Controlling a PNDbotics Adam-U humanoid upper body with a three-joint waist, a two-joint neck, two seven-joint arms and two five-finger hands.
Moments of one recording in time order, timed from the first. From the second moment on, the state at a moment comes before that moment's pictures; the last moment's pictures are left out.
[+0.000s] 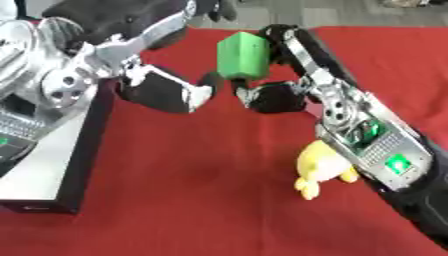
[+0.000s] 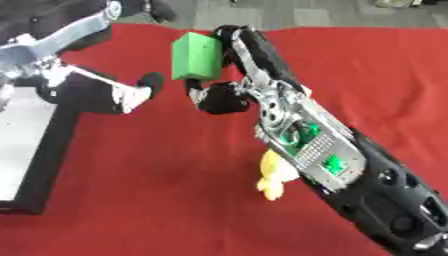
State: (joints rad) left arm -1.07 0.66 -0.68 -1.99 -0.58 0.51 -0.53; right arm -0.75 -0.45 0.57 -1.95 0.22 0.82 -0.14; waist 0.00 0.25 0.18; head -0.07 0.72
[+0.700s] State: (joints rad) left arm -1.05 0.65 -0.68 -1.99 -0.49 0.57 -0.56; right arm -0.75 -0.45 0.57 -1.95 0.26 0.81 -0.12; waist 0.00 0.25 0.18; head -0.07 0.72
